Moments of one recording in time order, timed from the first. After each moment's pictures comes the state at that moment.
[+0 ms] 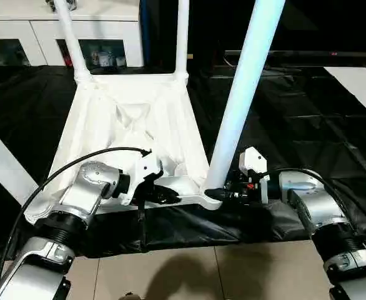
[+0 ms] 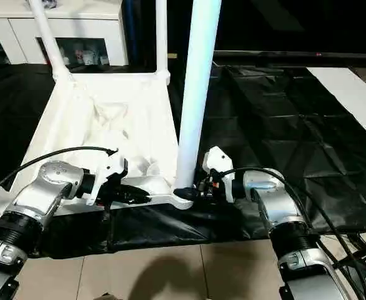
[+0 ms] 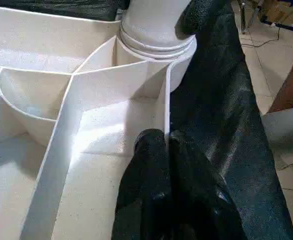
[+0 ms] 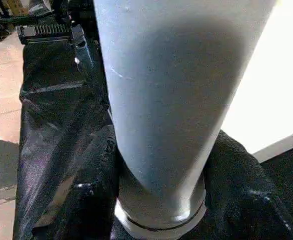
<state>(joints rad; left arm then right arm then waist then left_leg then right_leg) -0.56 0.39 -0.26 0.55 -0.03 0.16 -1.30 -0.50 -0.34 0.16 0.58 0.12 0.01 1.24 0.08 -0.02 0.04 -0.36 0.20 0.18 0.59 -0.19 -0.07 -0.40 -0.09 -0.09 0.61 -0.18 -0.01</state>
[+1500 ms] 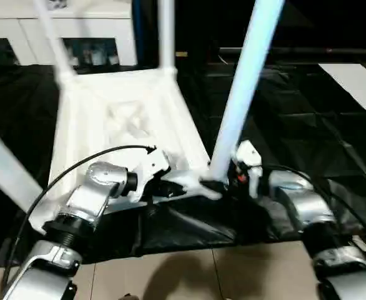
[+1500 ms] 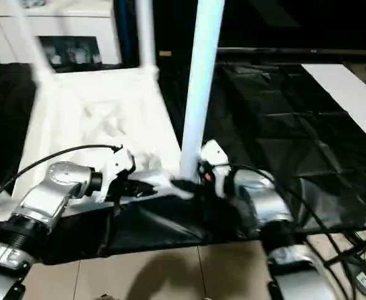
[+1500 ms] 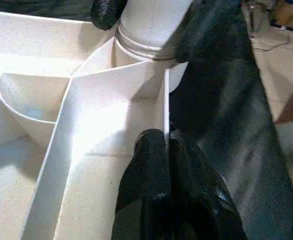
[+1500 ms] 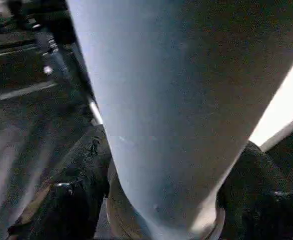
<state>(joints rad) -0.54 0.35 -0.26 0.48 0.00 0.21 -1.23 -0.51 -0.31 0.13 0.63 0.09 0.02 1.19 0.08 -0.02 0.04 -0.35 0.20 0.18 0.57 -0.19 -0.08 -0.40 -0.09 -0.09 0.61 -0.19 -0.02</state>
